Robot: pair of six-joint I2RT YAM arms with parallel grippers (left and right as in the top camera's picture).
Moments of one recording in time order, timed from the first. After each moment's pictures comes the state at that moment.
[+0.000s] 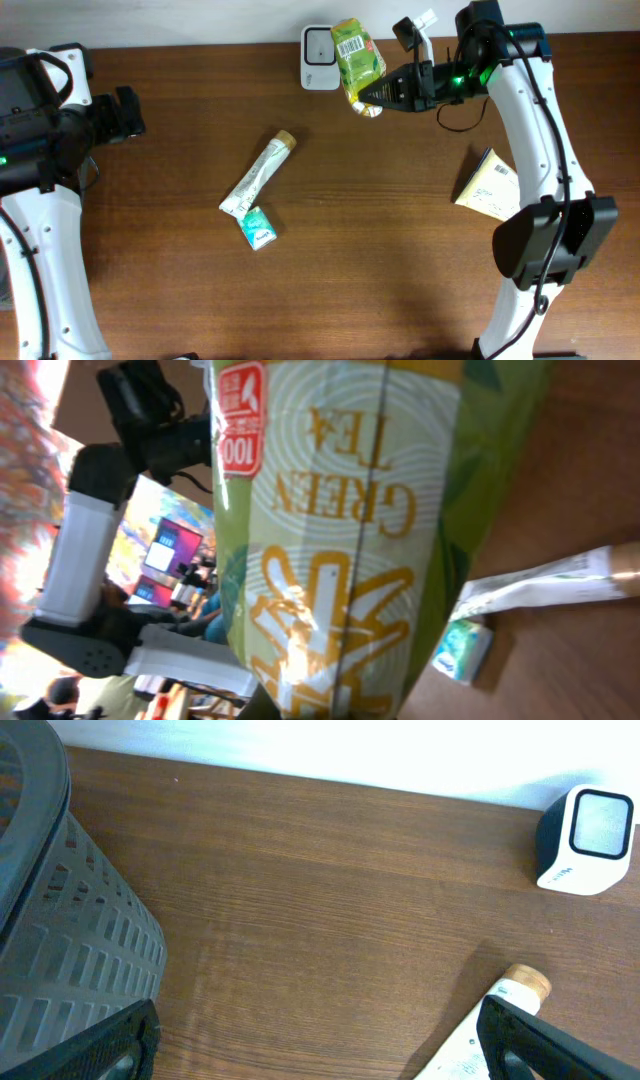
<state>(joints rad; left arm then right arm) 0.28 1.48 1.61 -0.86 0.13 0.06 0.08 2.08 2.13 -1.42 -1.41 -0.41</state>
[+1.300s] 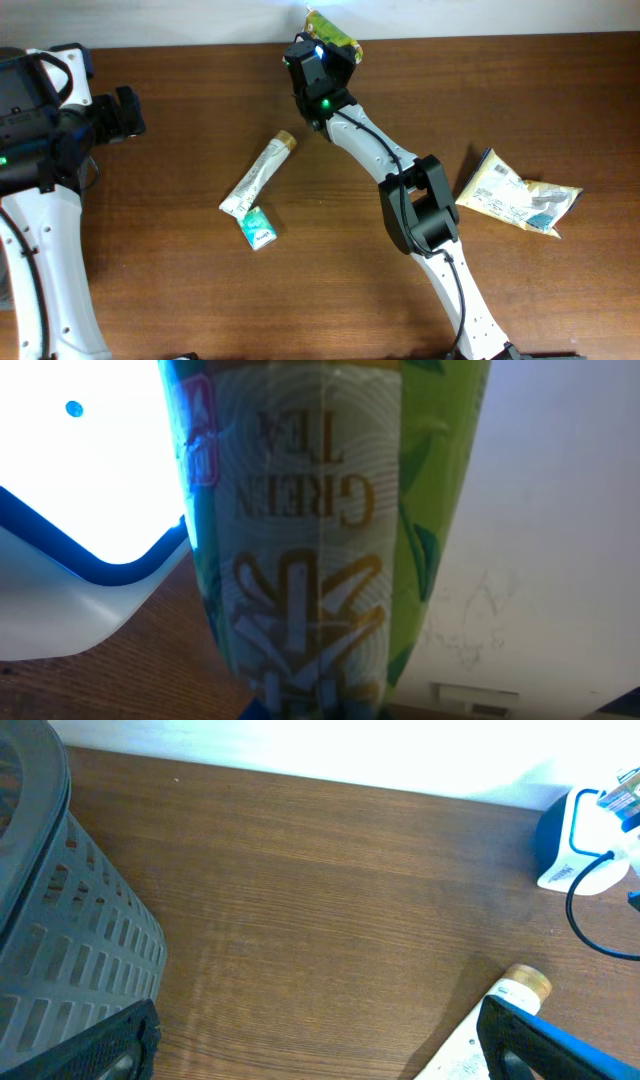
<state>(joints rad) 0.28 1.48 1.61 -0.86 0.13 0.06 0.51 2.64 2.27 -0.13 0.92 -0.95</state>
